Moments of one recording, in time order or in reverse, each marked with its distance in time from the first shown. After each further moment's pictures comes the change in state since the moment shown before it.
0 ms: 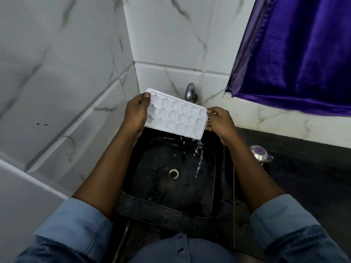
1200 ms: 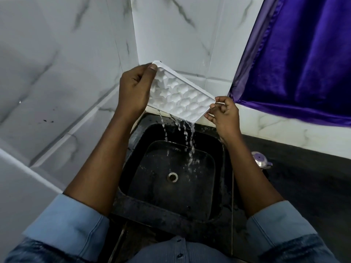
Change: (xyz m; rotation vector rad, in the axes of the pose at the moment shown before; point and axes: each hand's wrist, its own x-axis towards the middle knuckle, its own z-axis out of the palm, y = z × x) left_hand -0.021 0.092 -0.010 -0.023 -0.016 0.429; right_hand -0.028 -0.048 0.004 0.318 0.061 -0.226
